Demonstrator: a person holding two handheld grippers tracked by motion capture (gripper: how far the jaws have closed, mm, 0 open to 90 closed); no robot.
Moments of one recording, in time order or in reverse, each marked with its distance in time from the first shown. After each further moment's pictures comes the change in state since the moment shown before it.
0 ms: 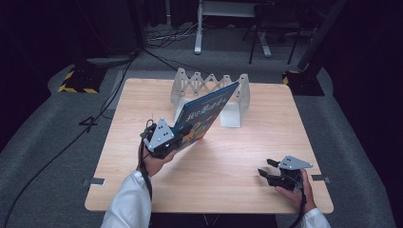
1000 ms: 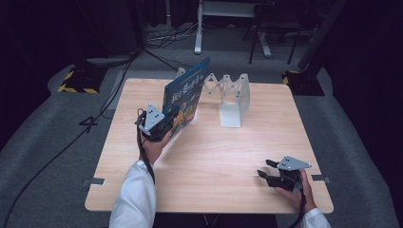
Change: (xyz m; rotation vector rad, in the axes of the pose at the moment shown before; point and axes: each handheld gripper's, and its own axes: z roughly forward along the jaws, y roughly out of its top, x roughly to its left) left arm 0.045 -0.026 0.028 -0.047 0.215 -0.162; right arm 0.002 0.000 0.001 0.013 0.015 -0.024
